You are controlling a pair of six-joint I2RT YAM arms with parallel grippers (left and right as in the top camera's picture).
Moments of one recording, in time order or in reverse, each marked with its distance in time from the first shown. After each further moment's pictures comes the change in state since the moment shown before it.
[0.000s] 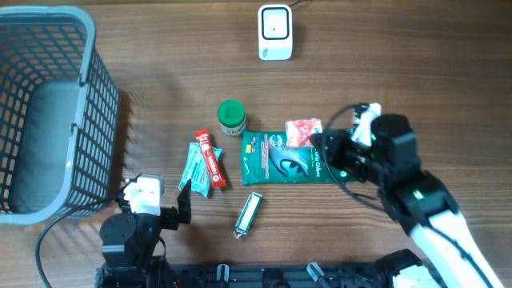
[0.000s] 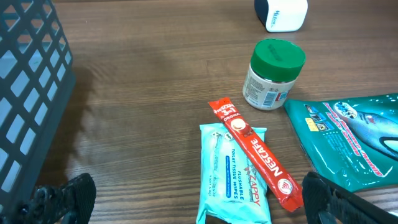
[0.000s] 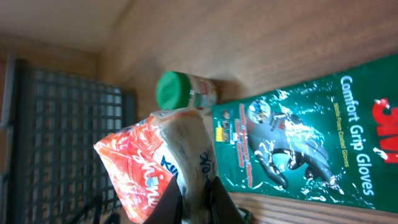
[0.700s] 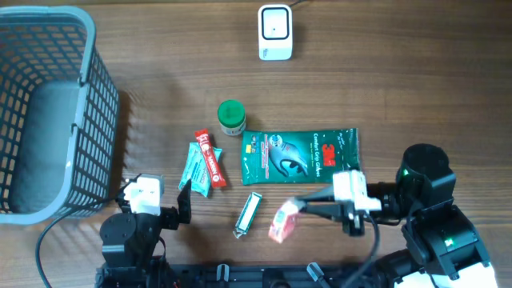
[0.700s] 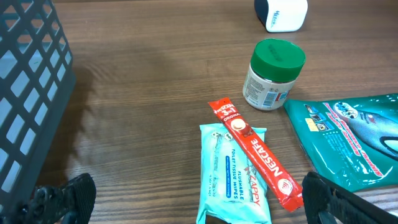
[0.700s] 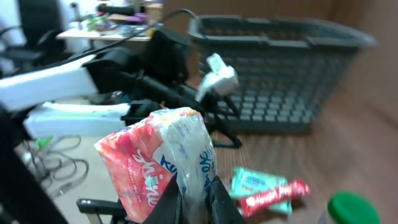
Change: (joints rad) left arm 0.000 0.000 0.000 0.000 0.000 0.000; right arm 0.001 -0.234 0.000 -0.034 -0.850 -1.332
